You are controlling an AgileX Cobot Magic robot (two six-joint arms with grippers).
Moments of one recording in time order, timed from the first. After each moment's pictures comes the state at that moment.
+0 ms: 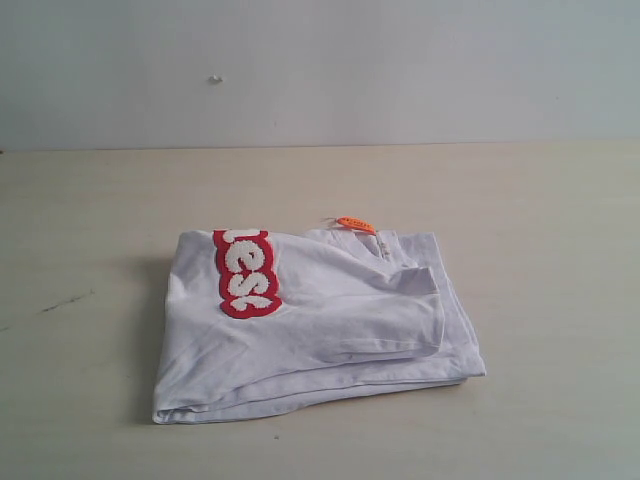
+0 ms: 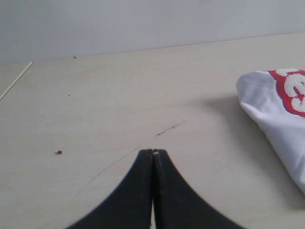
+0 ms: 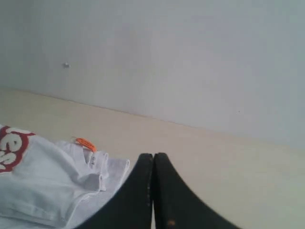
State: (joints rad) left arm -0.07 0.01 0.00 0.09 0.37 0.02; right arm 0.12 0.05 -0.21 -0.07 0.36 -0.03
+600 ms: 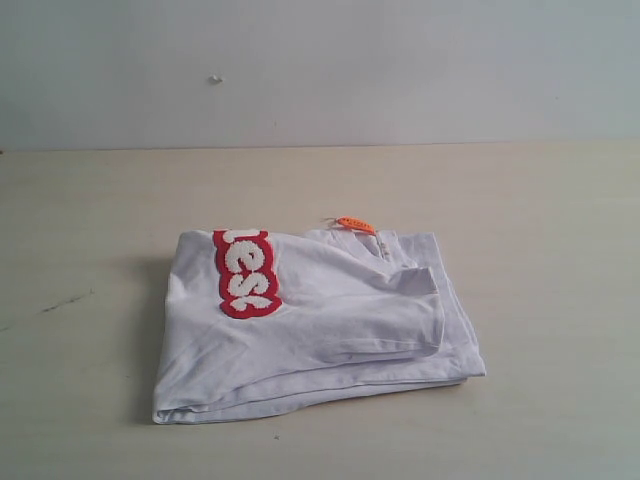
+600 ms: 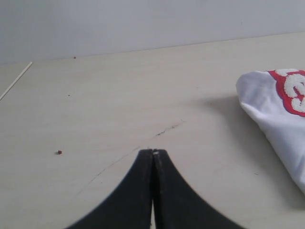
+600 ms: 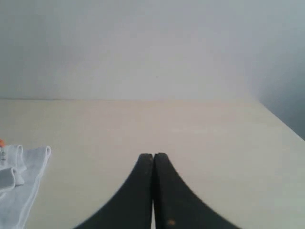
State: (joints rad) left arm -0.07 0.01 0.00 0.09 0.37 0.02; right arm -0.21 0.01 -0.09 -0.08 0.32 0.02
